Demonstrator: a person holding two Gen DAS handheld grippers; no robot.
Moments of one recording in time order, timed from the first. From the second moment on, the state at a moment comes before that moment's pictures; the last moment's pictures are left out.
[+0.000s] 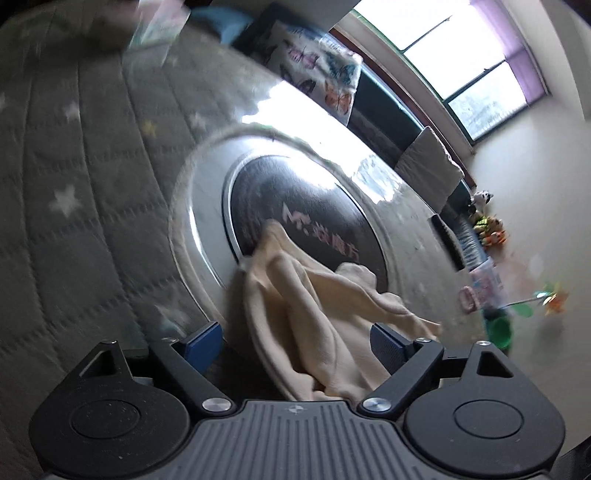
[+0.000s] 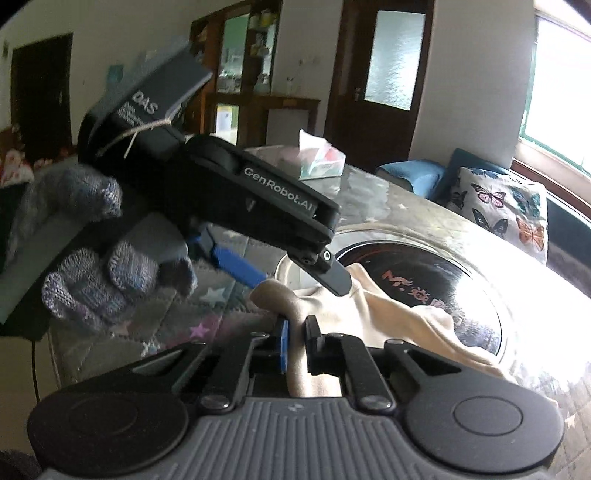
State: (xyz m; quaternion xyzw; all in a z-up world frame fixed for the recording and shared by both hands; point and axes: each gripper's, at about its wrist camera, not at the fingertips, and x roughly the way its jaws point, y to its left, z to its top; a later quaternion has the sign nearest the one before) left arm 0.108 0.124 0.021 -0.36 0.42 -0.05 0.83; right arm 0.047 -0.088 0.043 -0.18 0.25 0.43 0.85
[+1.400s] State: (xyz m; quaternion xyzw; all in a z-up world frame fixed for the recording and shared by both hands) left arm 0.107 0.112 0.016 -0.37 0.42 -0.04 0.83; right arm 0.148 -0.268 -0.005 0.06 0.35 0.19 0.92
